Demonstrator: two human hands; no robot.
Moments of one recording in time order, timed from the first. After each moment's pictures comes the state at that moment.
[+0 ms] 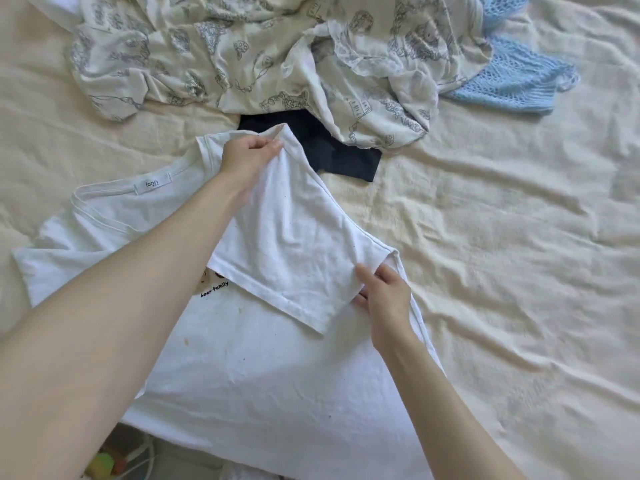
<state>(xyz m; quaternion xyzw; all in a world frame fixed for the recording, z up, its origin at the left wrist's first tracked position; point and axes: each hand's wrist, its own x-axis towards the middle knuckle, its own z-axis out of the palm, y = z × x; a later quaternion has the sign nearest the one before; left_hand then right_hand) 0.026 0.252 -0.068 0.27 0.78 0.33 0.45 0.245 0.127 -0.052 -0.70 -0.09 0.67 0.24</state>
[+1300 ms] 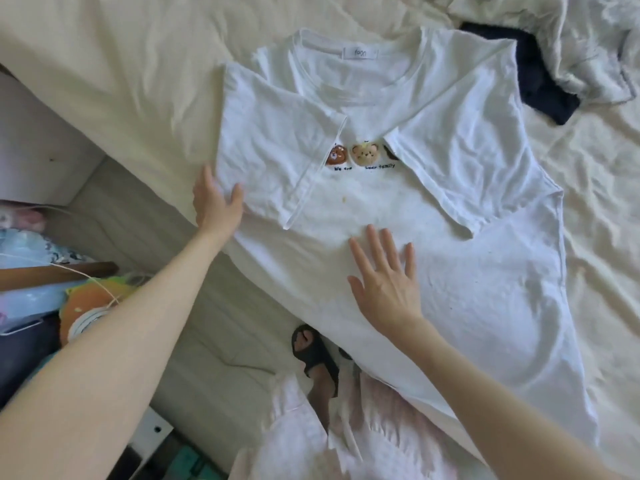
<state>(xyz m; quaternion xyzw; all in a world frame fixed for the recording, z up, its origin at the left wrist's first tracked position) -0.128 -0.131 -0.061 0.17 0.91 0.25 0.27 0.146 -0.068 -0.043 -0.36 -0.89 0.20 -0.21</state>
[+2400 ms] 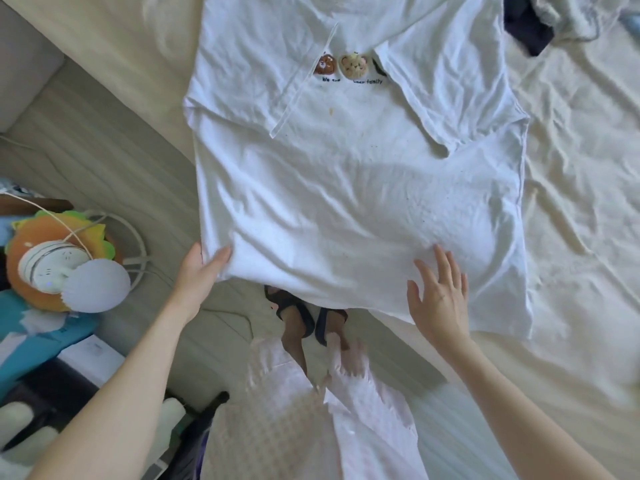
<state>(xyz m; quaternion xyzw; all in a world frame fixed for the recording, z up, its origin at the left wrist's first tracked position) -0.003 -0.333 -0.064 0.02 0.79 0.39 0.47 0.309 -0.142 -0.026 -0.53 -0.80 0.23 -0.15</state>
